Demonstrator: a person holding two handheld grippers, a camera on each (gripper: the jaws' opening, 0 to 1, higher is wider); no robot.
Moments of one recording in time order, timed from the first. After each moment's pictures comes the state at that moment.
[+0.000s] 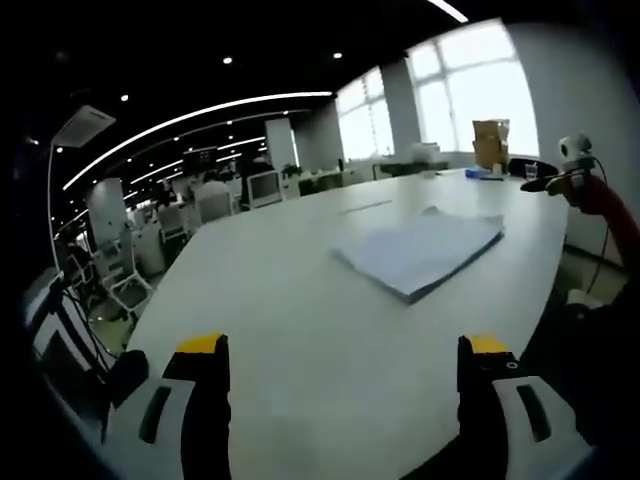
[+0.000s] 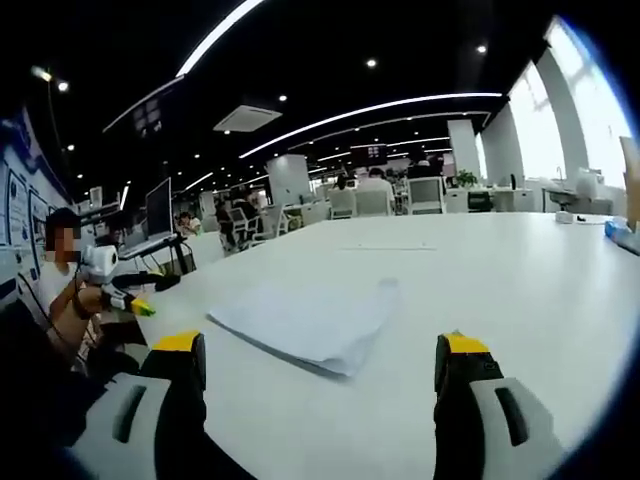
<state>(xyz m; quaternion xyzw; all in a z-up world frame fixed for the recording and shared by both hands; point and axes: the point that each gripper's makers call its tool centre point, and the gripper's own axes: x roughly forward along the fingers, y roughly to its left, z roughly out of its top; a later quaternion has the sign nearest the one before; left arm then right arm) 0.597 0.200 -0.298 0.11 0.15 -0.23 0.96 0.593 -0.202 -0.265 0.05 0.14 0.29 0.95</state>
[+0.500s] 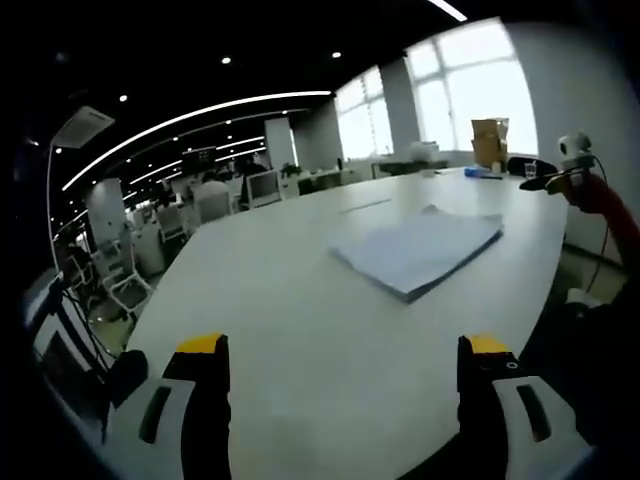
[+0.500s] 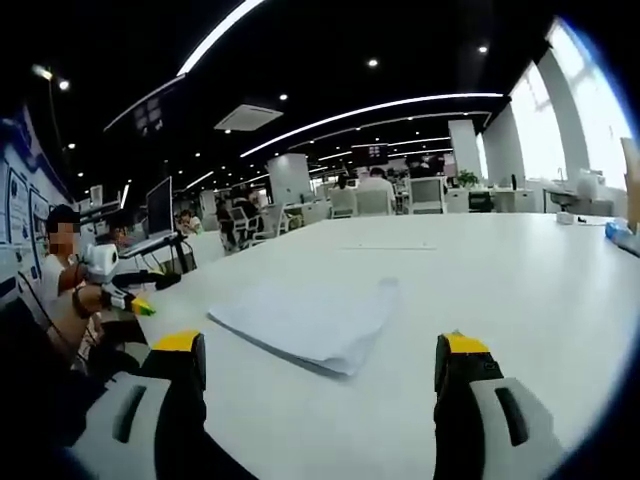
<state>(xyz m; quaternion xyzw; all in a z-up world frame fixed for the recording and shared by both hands) 0.595 0.199 -0.299 0.11 0.15 -0.23 0.95 0.592 -0.200 -0.265 0.04 0.14 0.29 0.95</state>
